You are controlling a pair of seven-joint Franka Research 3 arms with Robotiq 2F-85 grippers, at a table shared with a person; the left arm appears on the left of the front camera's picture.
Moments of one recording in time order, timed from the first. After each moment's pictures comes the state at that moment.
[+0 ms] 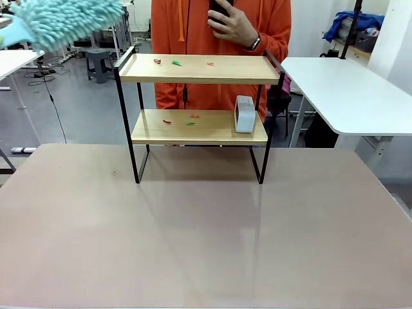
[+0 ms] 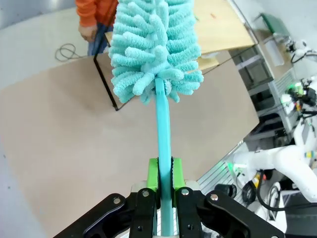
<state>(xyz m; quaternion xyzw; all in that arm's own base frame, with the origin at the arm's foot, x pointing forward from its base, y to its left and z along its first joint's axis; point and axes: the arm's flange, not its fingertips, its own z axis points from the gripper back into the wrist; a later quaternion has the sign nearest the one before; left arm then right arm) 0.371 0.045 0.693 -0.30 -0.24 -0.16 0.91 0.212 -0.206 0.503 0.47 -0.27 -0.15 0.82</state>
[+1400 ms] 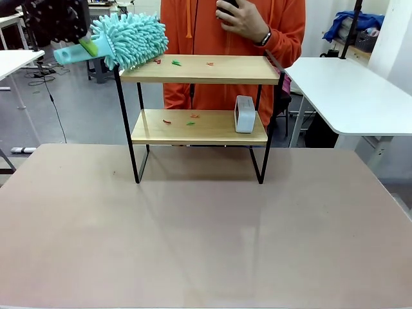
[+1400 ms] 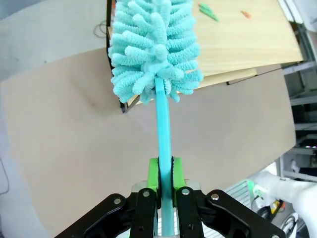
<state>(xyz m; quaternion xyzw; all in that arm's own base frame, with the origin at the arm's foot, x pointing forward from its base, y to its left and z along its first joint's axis) 0.412 -0.130 0.692 -0.16 -0.21 -0.10 0.96 0.212 -0.206 0.503 0.47 -0.28 -0.15 0.82</state>
